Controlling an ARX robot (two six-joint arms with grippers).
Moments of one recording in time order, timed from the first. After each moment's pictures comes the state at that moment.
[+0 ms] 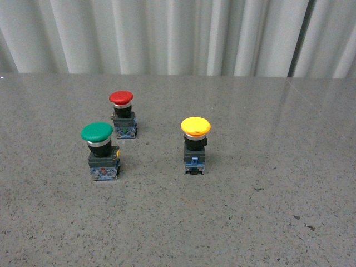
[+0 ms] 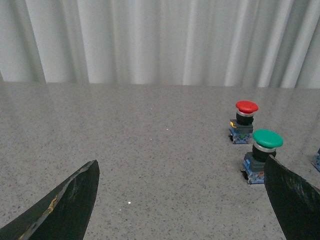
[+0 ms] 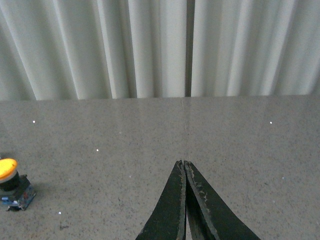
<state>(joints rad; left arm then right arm) 0.00 0.01 0.01 0.00 0.00 0.00 0.00 0.51 0.18 0.33 0.00 0.02</state>
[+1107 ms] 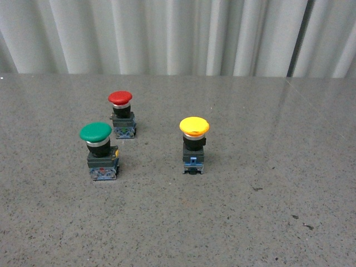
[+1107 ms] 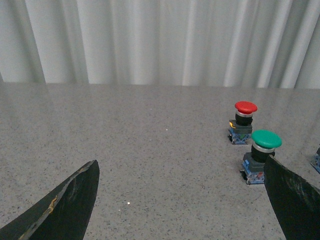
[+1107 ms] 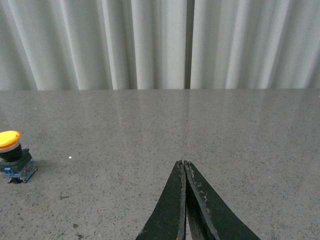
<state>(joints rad) 0.00 0.01 0.01 0.00 0.00 0.00 0.00 0.18 0.01 0.18 0.00 0.01</state>
